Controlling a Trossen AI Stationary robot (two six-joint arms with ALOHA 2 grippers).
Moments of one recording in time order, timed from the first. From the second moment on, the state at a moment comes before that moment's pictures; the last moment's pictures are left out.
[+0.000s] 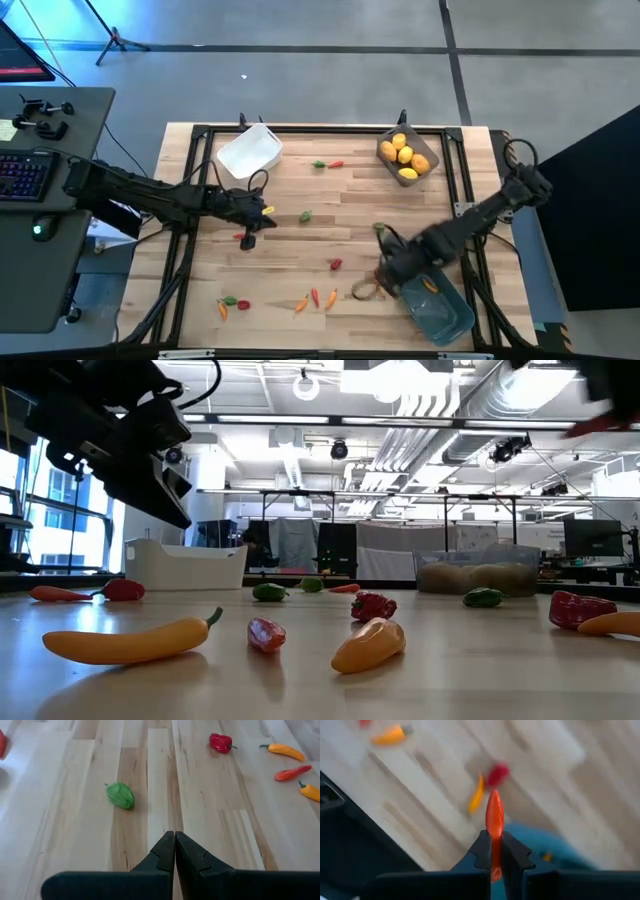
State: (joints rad) left arm -0.05 1.05 0.40 -0.06 0.01 -0.02; right arm 0.56 1.56 1.32 -1.15 -0.01 1.32
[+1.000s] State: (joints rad) left arm -0.16 1.18 0.61 -0.12 0.14 0.07; right arm 0.84 1.56 0.94 -0.82 -0.18 1.66
